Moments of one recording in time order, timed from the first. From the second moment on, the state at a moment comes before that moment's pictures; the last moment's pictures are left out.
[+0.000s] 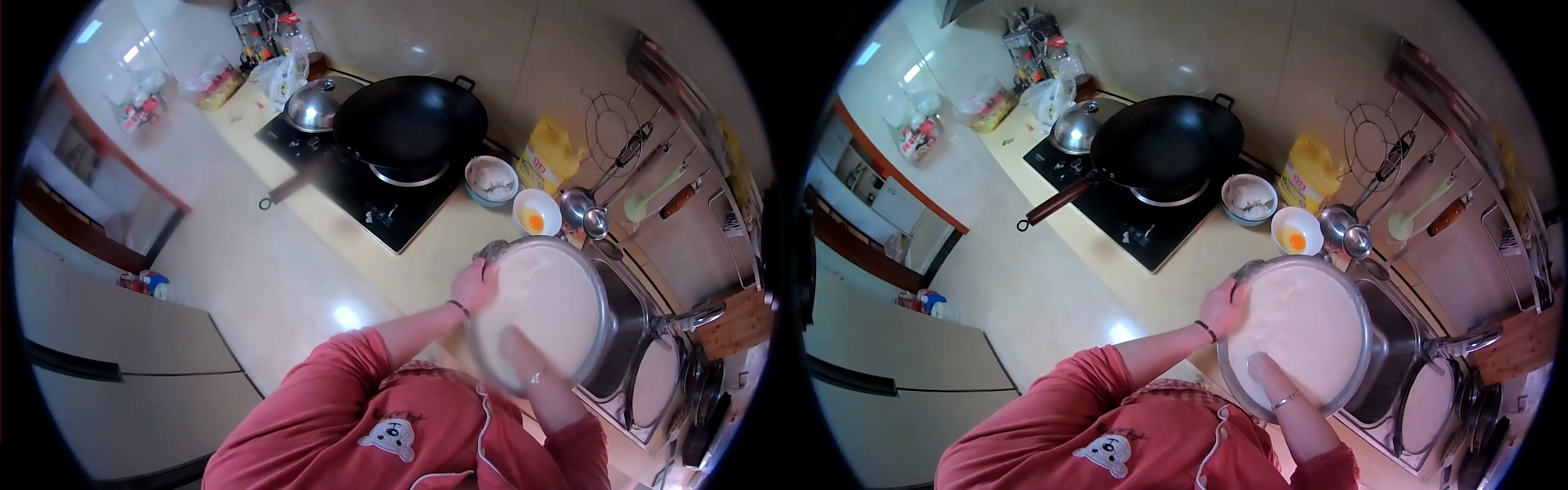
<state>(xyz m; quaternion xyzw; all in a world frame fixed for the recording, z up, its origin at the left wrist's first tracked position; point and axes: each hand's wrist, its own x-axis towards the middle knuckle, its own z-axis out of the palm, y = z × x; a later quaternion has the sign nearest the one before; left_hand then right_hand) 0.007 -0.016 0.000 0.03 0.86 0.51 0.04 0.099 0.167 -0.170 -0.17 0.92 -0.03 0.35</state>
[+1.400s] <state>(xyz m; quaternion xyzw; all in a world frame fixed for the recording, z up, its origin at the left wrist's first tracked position) 0.004 -0.016 -0.013 0.09 0.84 0.54 -0.01 0.112 0.188 0.069 0.20 0.41 -0.89 -0.04</state>
